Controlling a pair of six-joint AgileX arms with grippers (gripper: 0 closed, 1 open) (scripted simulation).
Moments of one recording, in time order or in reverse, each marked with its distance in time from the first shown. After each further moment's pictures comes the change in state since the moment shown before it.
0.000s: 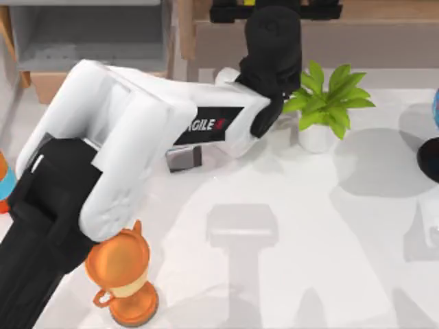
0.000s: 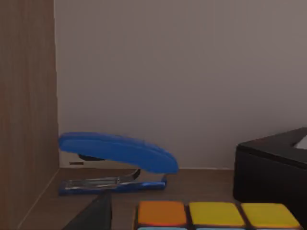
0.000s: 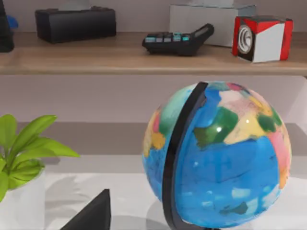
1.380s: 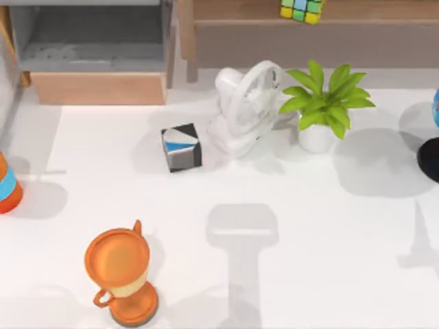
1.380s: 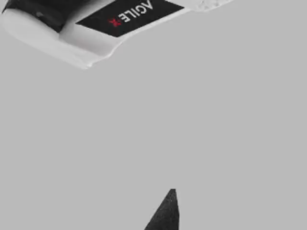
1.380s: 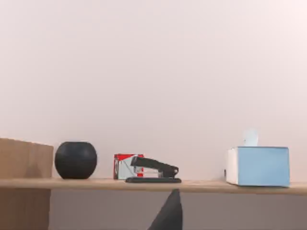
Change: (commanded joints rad) left arm -2.417 -0.298 -0.694 0.304 0.685 -2.396; right arm 0.000 0.000 0.000 0.000 0.000 0.000
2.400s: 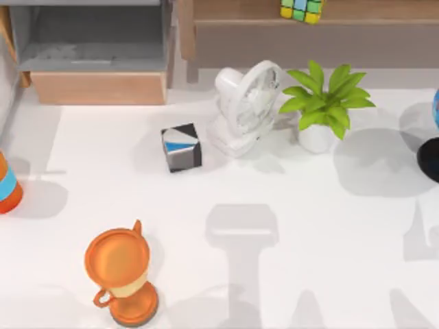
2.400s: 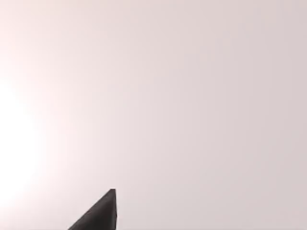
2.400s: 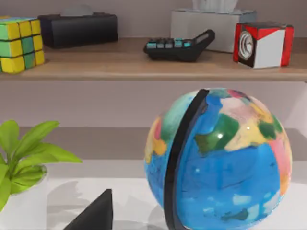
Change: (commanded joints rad) left arm -2.112 -0.244 -0.644 0.252 0.598 -2.112; right arm 0.000 0.000 0.000 0.000 0.000 0.000
